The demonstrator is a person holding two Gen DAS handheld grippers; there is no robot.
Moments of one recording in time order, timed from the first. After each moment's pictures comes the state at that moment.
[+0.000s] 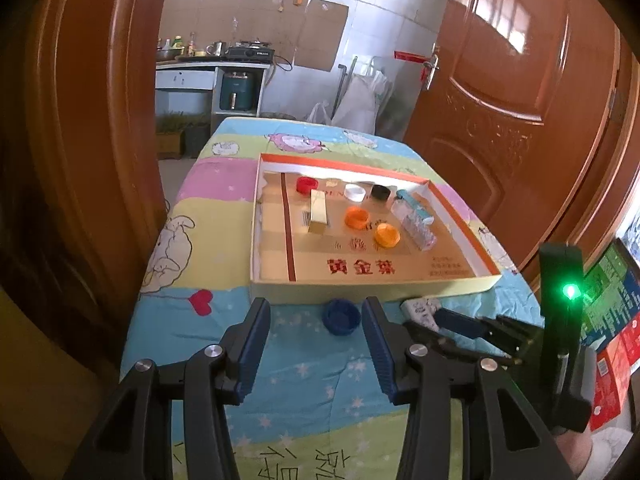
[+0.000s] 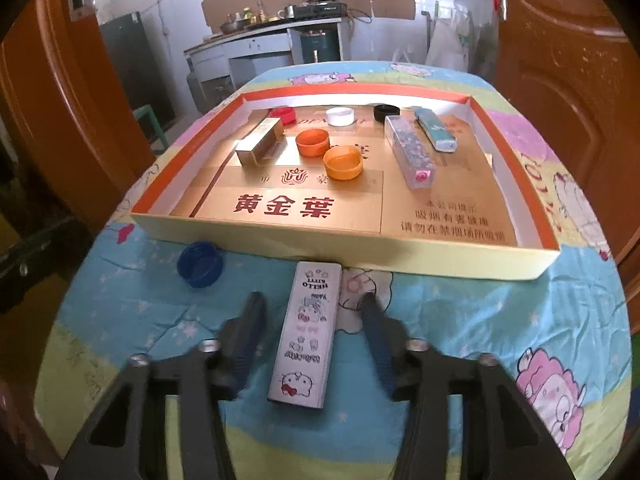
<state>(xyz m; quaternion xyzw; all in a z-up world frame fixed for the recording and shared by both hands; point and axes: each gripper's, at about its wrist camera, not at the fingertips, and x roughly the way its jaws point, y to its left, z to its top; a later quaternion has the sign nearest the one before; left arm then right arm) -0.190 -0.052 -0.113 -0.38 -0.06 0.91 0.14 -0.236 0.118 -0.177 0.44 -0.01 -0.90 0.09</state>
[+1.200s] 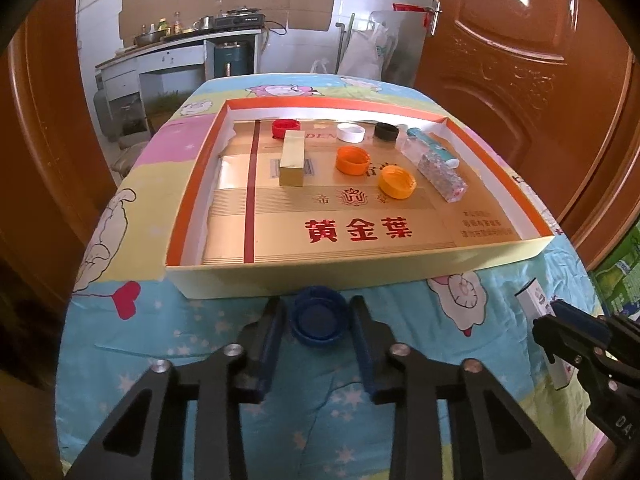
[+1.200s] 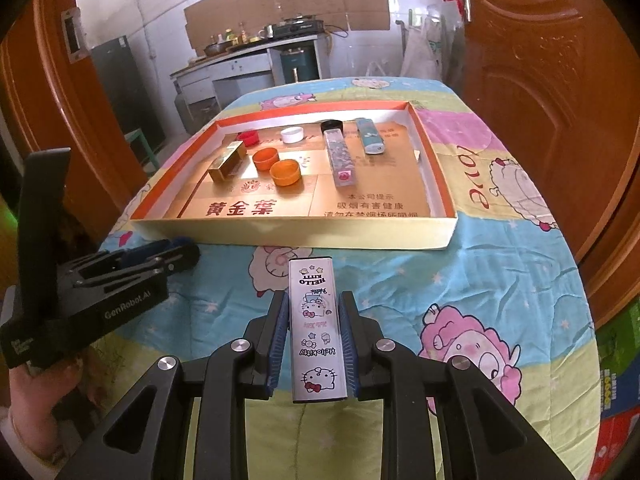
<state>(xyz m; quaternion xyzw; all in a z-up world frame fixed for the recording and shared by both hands) -0.234 0.003 -0.170 -0.43 0.00 0.89 0.12 -0.189 0.176 -0.155 0.41 -0.05 -0.91 0.07</state>
